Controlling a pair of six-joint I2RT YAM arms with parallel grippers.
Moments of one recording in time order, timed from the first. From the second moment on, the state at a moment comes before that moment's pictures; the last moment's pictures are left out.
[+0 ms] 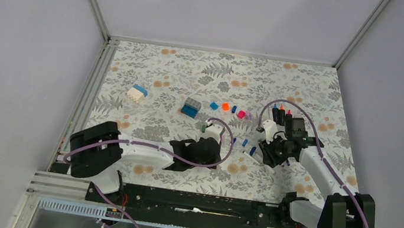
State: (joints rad) left arm -1.18 1.55 0.73 0.10 -0.29 -0.75; right arm 0.18 1.20 0.63 -0.68 -0.34 -0.58
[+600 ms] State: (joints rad) left arm -1.18 1.77 0.99 -0.20 -0.38 -0.78; right arm 0.11 1.10 0.63 -0.70 -0.44 -0.58
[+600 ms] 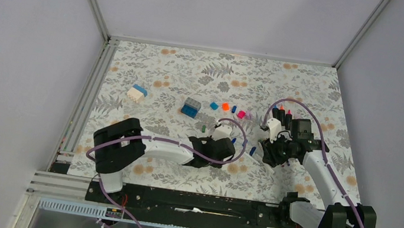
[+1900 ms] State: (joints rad) left arm -0.80 0.74 0.67 -0.32 -0.41 -0.63; right arm -0.13 0.85 0.73 -0.73 -0.56 -0.45
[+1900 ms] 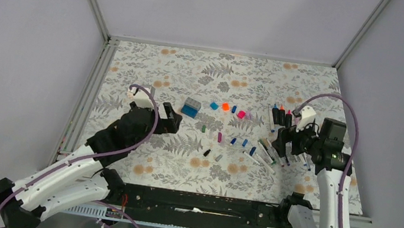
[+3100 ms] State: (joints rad) left arm -0.60 0.79 0.91 -0.46 -0.19 -0.44; right arm -0.25 0.68 0.98 -0.70 -0.56 0.06
